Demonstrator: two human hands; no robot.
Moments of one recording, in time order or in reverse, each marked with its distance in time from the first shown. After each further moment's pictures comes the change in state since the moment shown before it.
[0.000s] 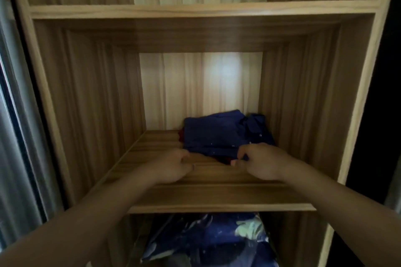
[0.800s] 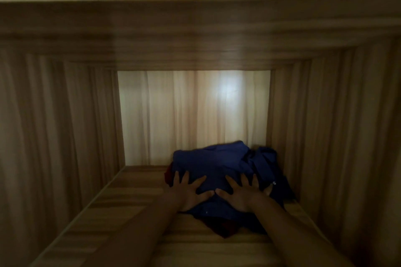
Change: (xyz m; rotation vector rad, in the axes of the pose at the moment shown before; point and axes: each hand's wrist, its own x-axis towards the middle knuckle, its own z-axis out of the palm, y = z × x) left_hand 0.255 -0.065 0.074 0.361 -0.128 -0.213; right_hand 0.226 0.096 0.085 -0.154 -0.239 0.346
